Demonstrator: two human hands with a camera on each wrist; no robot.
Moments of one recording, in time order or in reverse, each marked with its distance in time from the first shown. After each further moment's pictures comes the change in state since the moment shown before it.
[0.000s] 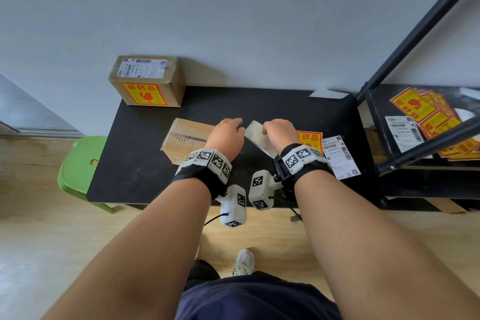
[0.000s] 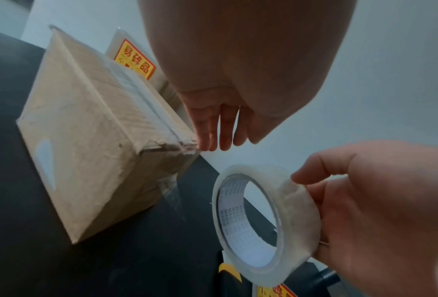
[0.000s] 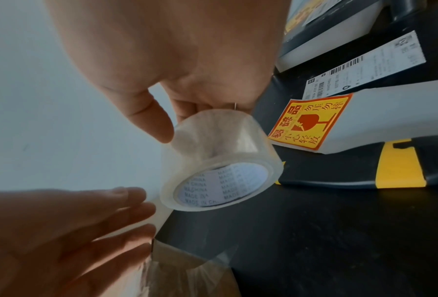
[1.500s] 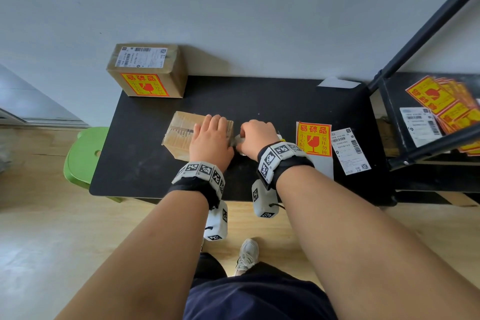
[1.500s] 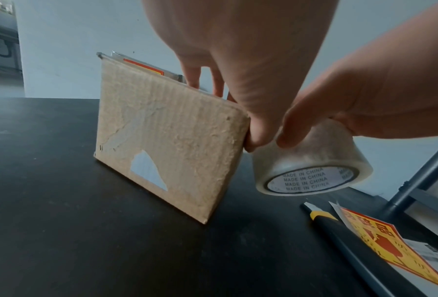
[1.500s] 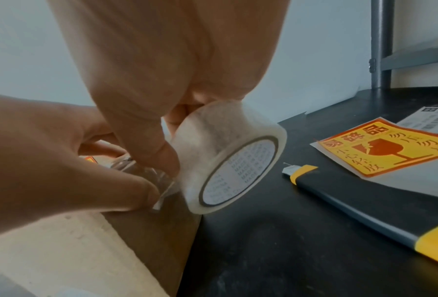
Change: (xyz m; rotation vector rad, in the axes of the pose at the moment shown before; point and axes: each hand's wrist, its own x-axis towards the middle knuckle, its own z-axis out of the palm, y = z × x) left_hand -0.010 -0.054 0.016 0.506 0.243 0.139; right_hand 0.009 0.000 0.052 -0.692 -0.089 -0.444
